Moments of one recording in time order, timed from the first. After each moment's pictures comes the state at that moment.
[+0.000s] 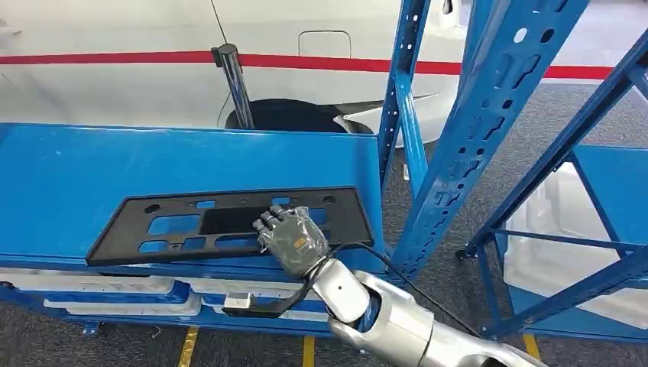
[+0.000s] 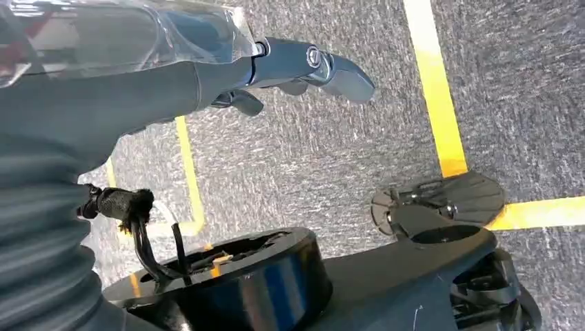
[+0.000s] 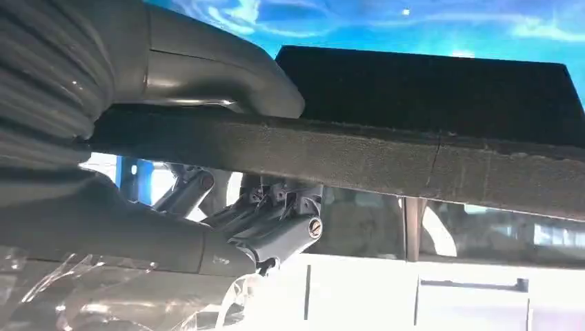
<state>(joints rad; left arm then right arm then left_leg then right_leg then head) -0.14 -0.01 -1.14 -0.21 0.72 0.44 0.11 -0.96 0.20 1.34 -1.30 1.25 -0.17 0.33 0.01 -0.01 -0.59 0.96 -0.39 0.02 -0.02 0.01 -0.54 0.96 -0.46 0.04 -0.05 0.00</state>
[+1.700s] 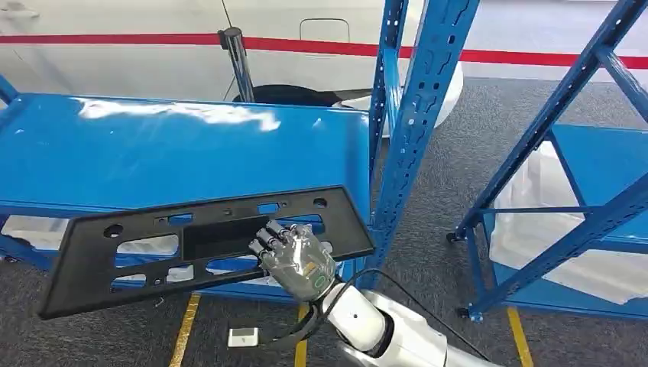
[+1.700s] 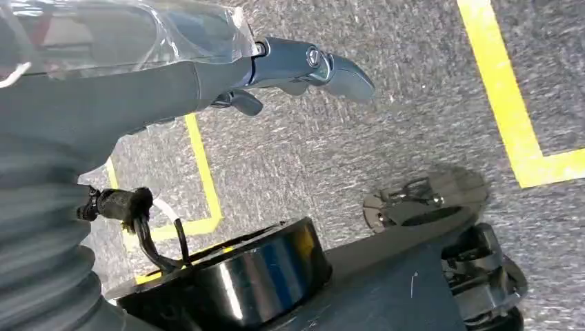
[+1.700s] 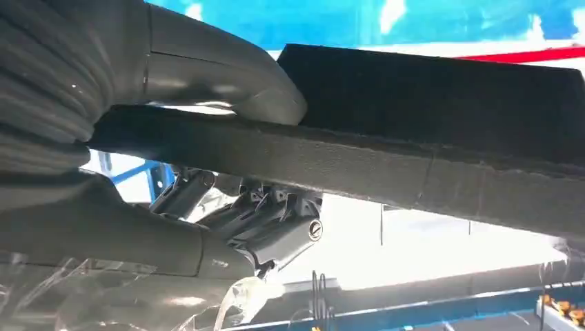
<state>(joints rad) -0.14 -0.01 -1.19 -0.21 0.69 0.41 0.10 -0.85 0.12 1.28 -1.45 1.36 -0.30 0.24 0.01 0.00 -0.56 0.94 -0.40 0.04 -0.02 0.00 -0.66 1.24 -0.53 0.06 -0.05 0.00</state>
